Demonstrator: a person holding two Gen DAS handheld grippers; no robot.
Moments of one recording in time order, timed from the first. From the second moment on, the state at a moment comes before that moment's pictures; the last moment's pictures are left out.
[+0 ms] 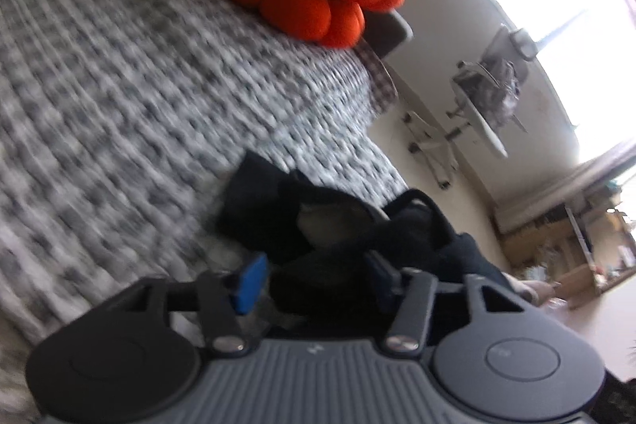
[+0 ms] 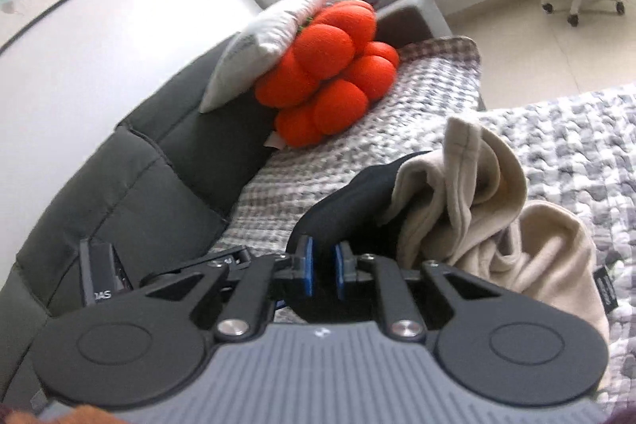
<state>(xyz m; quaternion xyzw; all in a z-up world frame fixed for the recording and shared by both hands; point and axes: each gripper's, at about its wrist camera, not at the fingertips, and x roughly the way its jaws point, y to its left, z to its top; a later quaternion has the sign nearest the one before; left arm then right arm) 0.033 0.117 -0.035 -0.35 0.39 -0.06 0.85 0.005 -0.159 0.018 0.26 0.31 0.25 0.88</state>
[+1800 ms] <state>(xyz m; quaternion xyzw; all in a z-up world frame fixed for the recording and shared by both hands) 0.016 0.131 -0.025 -0.37 0.32 0.00 0.87 -0.034 -0.242 0.068 0.26 0.13 0.09 0.95</state>
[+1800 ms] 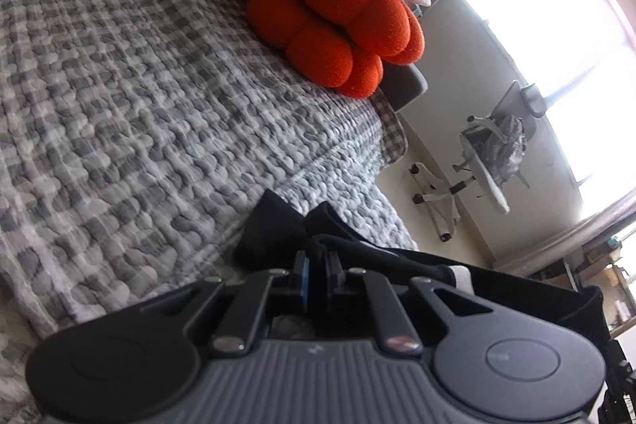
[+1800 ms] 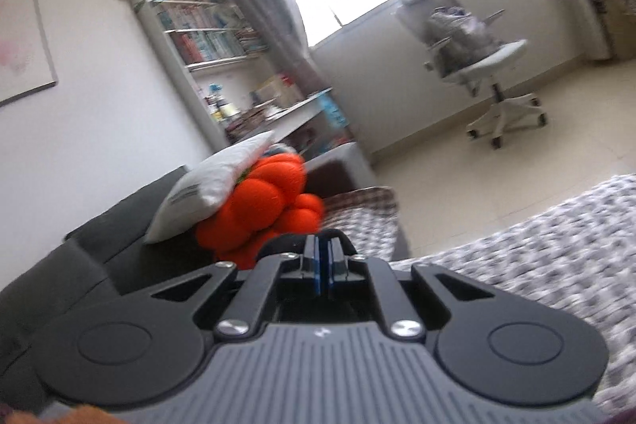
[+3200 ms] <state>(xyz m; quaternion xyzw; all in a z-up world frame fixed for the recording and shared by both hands) 0.037 0.142 -0.056 -0.34 0.42 0.05 0.84 0.019 -0.335 -0.044 0.22 0.30 -0.17 0.91</state>
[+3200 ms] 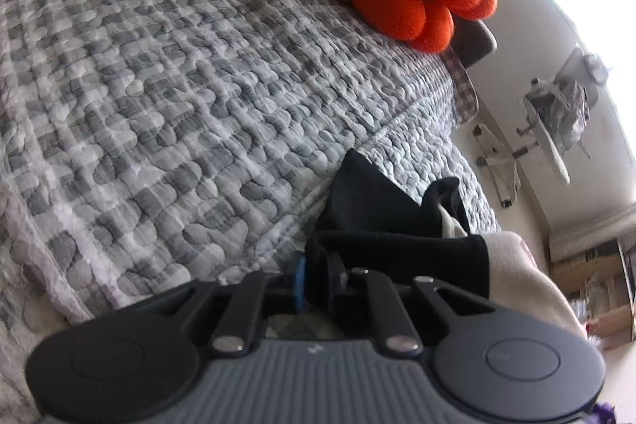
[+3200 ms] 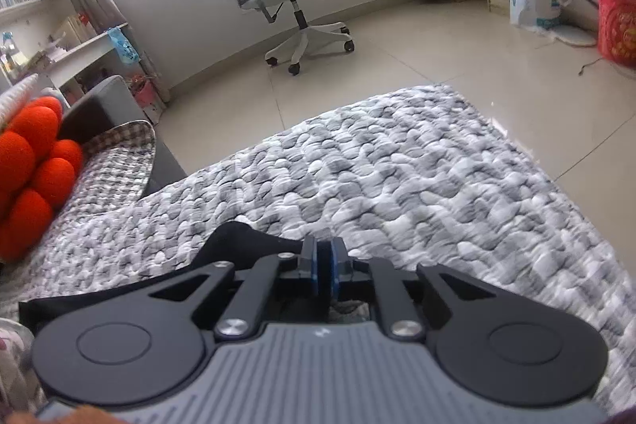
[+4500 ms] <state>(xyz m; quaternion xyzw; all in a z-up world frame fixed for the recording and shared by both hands) 0.044 0.071 -0.041 -0.24 0.35 -0.10 0.90 0.076 -0.195 -0.073 -0.02 0.31 0.04 0.95</state>
